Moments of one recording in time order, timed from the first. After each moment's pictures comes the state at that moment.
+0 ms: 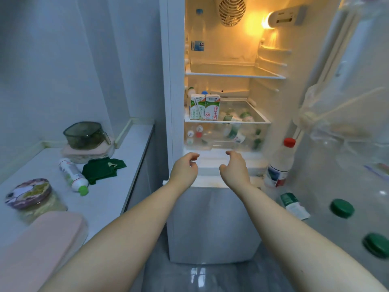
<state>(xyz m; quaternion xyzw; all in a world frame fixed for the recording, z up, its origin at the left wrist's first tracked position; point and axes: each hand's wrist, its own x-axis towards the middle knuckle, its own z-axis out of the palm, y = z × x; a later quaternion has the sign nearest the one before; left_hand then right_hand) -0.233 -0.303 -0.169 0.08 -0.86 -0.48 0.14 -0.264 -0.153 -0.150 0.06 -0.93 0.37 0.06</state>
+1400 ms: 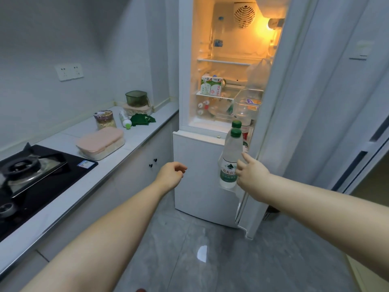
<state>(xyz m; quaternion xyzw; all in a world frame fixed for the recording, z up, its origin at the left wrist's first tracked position) 0.078 -0.049 -0.206 0.26 -0.84 -0.46 0.14 0.002 0.172 -0.112 0.46 -0.69 -0.55 0.04</state>
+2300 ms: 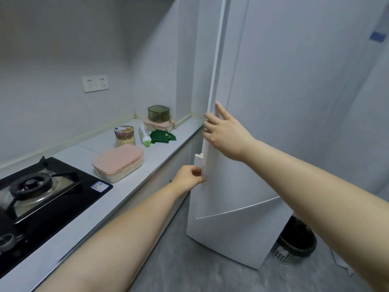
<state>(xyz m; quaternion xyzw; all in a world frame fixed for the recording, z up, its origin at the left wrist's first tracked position) 0.012 -0.159 -0.171 0.22 -0.79 -0.55 0.17 -0.081 -0.052 -0.033 0.61 -0.57 -0.23 0.50</state>
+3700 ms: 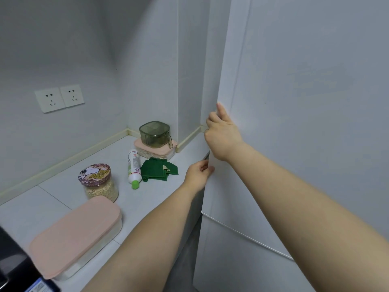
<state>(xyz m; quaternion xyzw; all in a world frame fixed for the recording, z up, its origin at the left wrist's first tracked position) -0.295 -0.402 -0.169 0.25 -0.72 -0.60 0.23 -0.350 -0.338 -0.032 0.51 -0.76 -0.27 0.30</state>
